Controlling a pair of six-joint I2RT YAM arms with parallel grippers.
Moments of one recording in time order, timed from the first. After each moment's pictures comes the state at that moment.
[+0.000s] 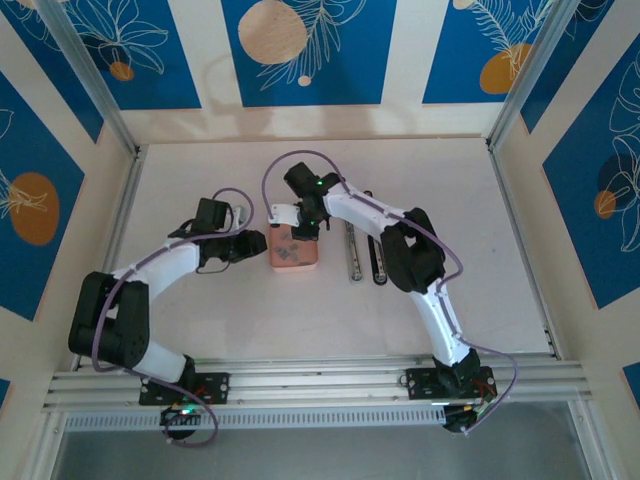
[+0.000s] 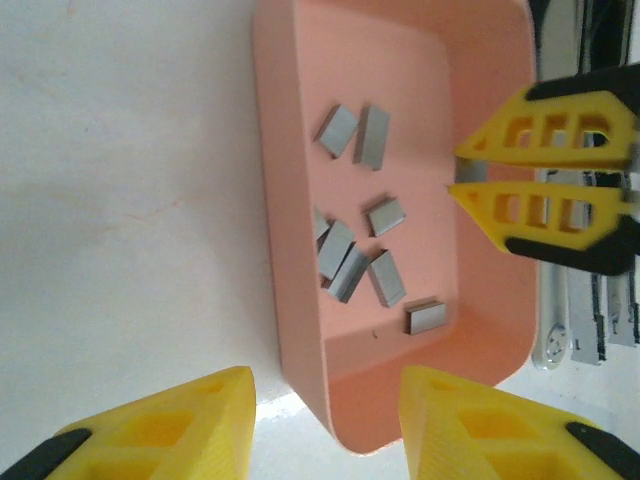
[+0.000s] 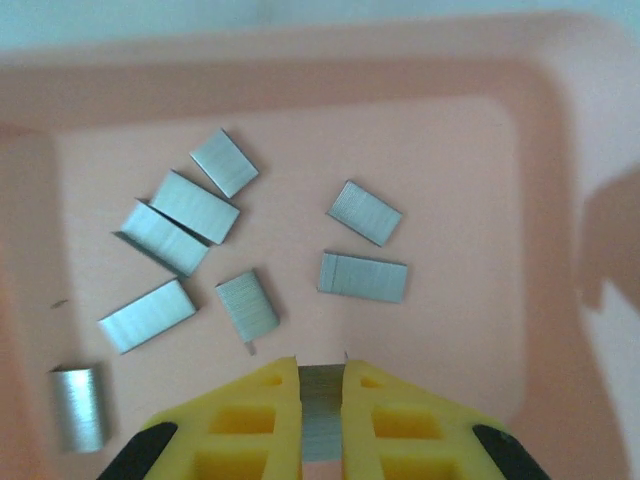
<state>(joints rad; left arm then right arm) -0.25 1.47 0.84 -0.30 0.43 -0.50 0.68 2.24 1.91 -0.88 -0.18 -0.82</state>
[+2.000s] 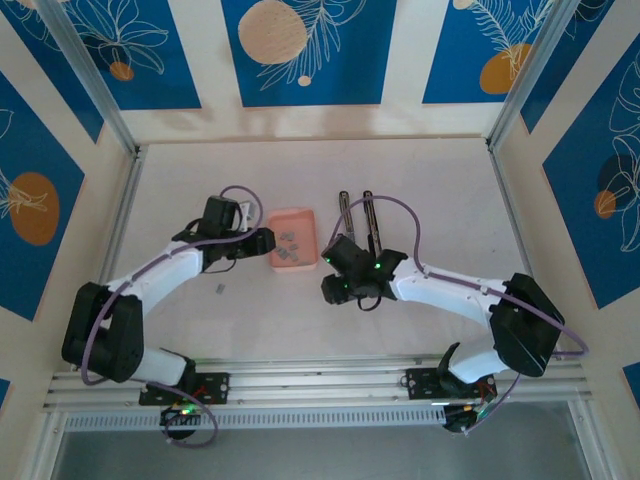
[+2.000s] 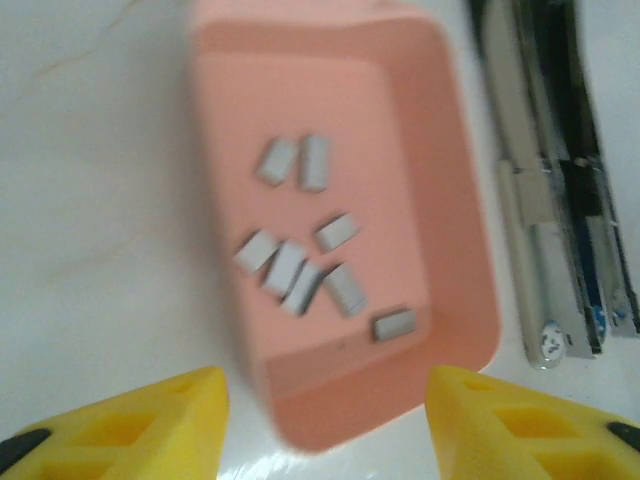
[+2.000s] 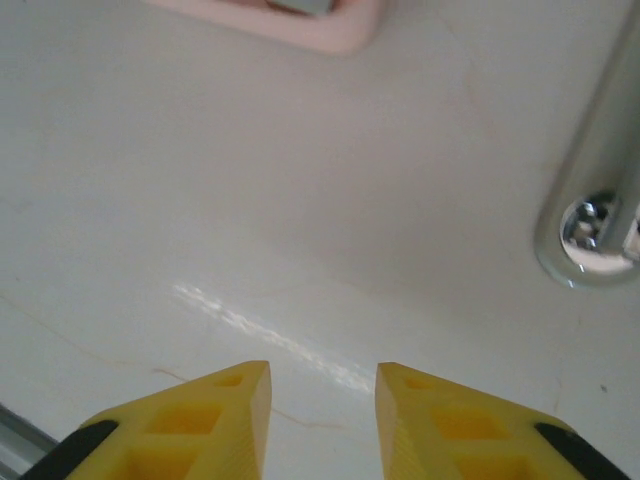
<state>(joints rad) -0.34 1.40 0.85 -0.35 0.31 -0.48 0.92 1.43 0.93 -0.60 0.02 0.53</state>
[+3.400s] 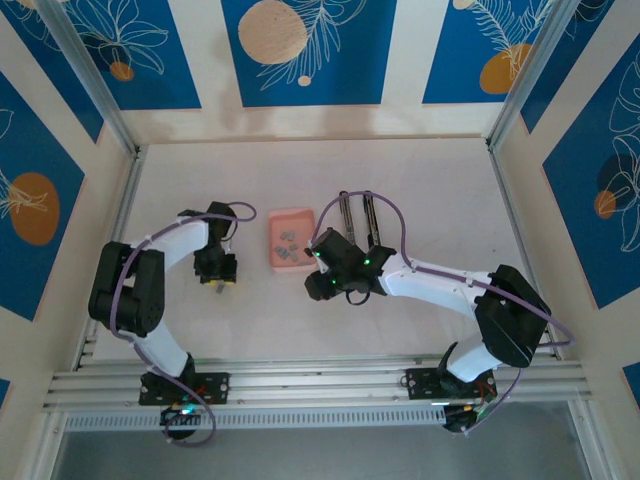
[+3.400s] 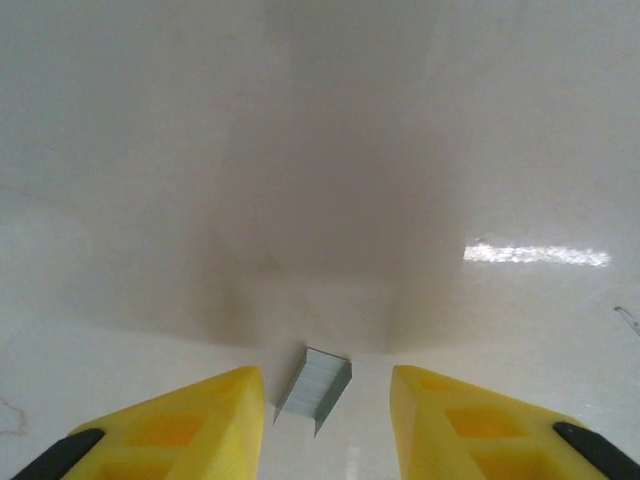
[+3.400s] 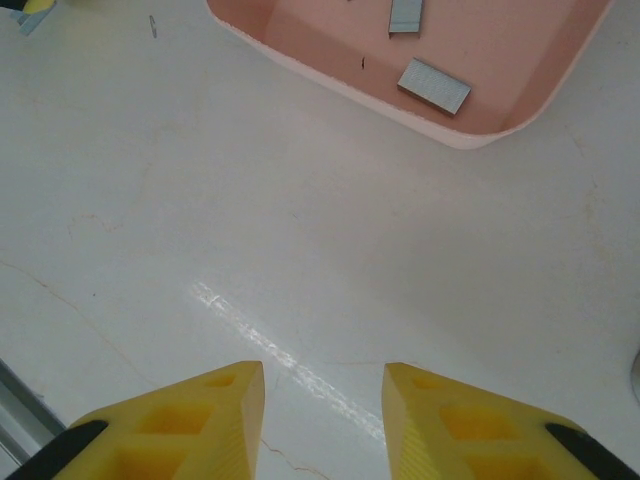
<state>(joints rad) -0.23 1.69 1.02 -0.94 -0.02 -0.28 0.93 1.50 0.98 -0.50 -0.05 0.41</state>
